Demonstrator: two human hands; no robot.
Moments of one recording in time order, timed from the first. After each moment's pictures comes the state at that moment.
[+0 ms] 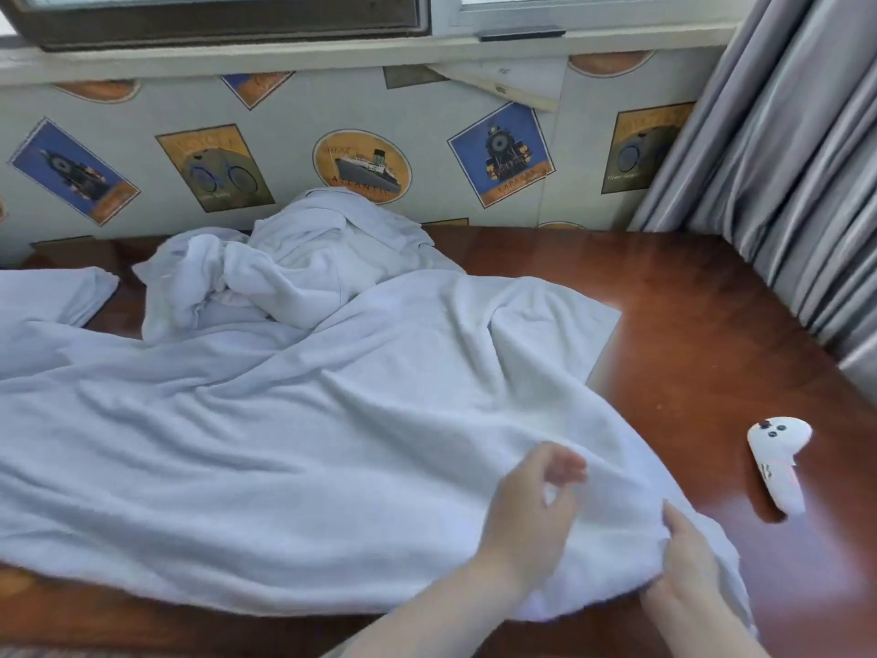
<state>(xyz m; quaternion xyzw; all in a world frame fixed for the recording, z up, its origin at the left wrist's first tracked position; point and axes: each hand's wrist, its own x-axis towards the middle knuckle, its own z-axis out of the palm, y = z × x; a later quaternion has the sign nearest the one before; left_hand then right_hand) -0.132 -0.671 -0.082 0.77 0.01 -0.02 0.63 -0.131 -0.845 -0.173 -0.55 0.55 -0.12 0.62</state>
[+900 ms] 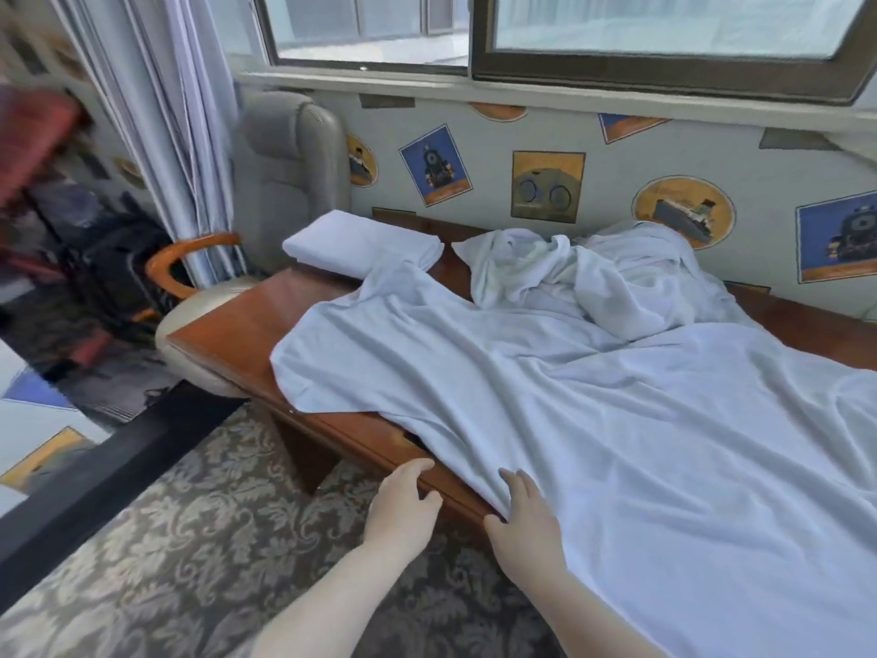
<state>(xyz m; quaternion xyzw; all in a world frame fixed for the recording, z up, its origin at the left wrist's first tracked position) -0.375 -0.228 -0.122 0.83 0.37 0.03 0.41 -0.286 -0.370 -0.141 -0.91 -0.25 0.18 0.27</state>
